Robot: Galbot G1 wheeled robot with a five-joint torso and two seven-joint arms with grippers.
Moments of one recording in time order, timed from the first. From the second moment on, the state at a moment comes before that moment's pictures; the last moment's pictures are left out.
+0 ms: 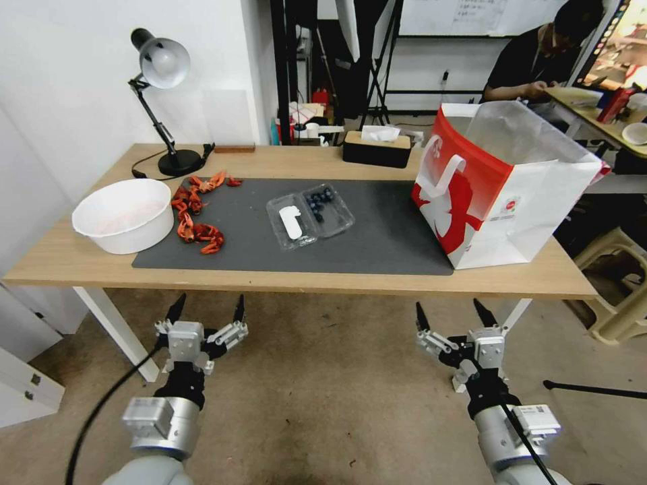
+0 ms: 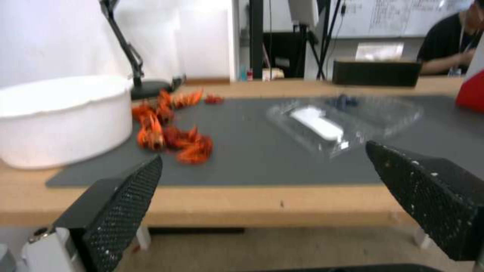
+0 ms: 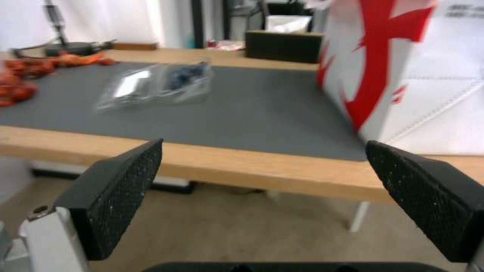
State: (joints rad) left arm 1.79 -1.45 -0.53 -2.38 -0.16 0.12 -0.06; right arm -1.86 1.56 0.58 2.42 0.03 -0.15 -0.20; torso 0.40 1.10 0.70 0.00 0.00
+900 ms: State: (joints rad) left arm 1.80 -1.39 -0.52 -2.43 -0.33 0.22 -0.13; right arm -1.68 1.46 0.59 2.32 0.23 -0.15 -0.20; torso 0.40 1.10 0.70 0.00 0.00
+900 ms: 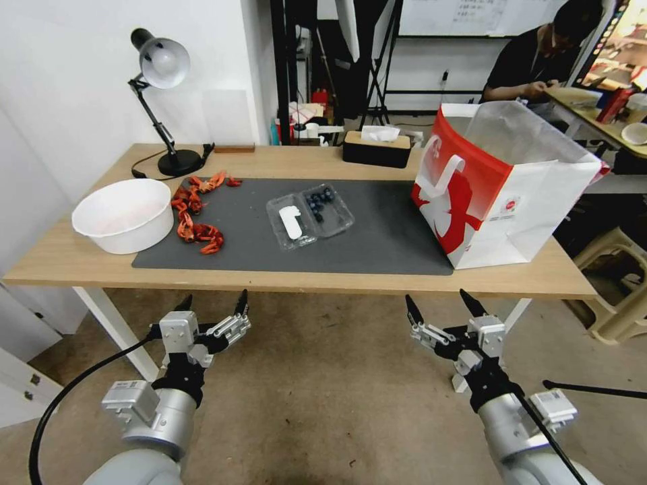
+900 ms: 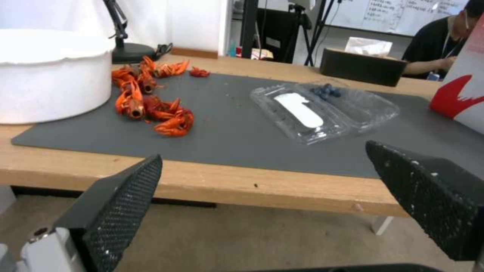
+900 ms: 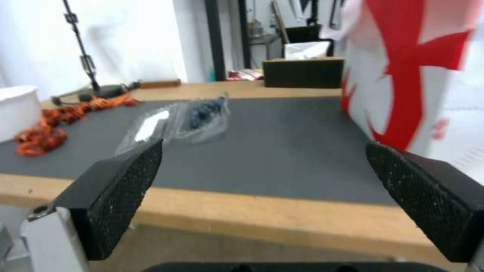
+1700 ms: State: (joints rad) left arm 1.80 -1.44 -0.55 -2.39 -0.31 0.20 -0.10; right arm -0.96 1.15 0.22 1.88 0.48 -0.30 -0.02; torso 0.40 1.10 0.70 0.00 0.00
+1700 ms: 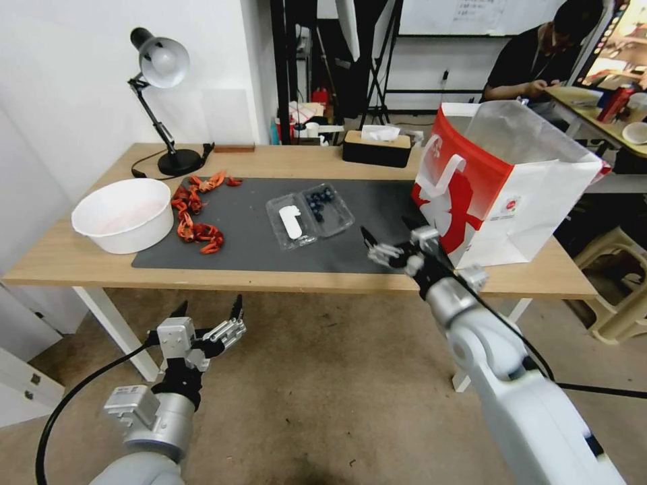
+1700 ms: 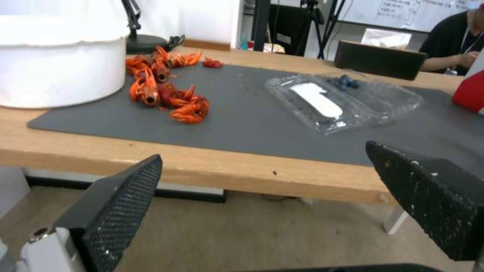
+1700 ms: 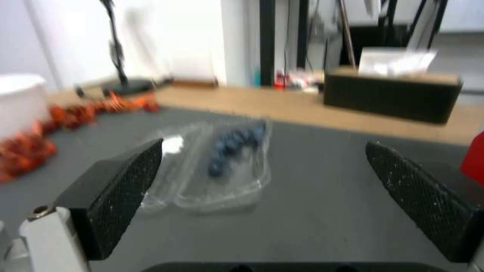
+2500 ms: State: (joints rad) left arm 1.80 -1.46 -0.55 -2.34 -0.30 0.17 -0.09; right arm -0.47 1.22 -0.07 1.54 0.56 -0.74 0.17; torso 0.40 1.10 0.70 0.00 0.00
